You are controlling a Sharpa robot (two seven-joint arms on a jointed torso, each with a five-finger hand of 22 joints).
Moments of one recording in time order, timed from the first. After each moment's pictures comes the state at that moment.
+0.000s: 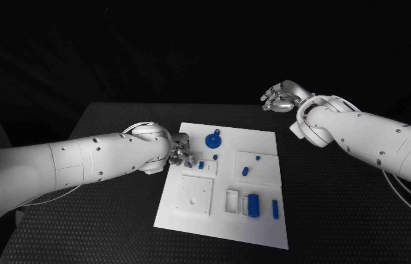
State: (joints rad) left arm 1.29 -0.67 -0.24 1.34 -1.16 0.02 -0.42; left_hand 0.96 -0.01 0.56 -0.21 0.32 1.17 0.02 0.32 0.88 1.37 -0.06 0.86 0.61 1.17 -0.10 1.17 0.55 0.04 0.92 -0.13 0.97 1.25; right arm 1.29 -0.60 -0.05 1.07 -1.03 -0.38 -0.03; right_hand 1.11 -0.23 0.77 -0.25 0.37 0.86 0.18 0.31 0.42 0.91 0.09 0.74 0.26 0.94 0.00 1.10 0.70 0.26 0.80 0.15 0.72 1.31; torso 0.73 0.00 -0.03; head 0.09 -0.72
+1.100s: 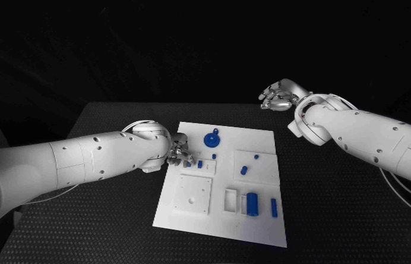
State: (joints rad) left arm 1.29 -0.65 -0.24 1.31 -1.19 0.08 -0.43; left_hand 0.84 -0.09 0.55 -0.10 0.19 1.17 0.03 0.26 0.89 1.37 -0.09 0.83 0.63 1.14 -0.11 1.14 0.56 0.05 0.91 -0.12 0.94 1.26; right arm 1.29 -0.60 -0.05 1.07 -1.03 -0.38 -0.03; right_hand 1.11 -0.23 0.76 -0.25 0.37 0.86 0.18 0.31 0.41 0.91 0.10 0.74 0.26 0.94 0.00 1.10 0.70 0.26 0.80 0.15 0.72 1.31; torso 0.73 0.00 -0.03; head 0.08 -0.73
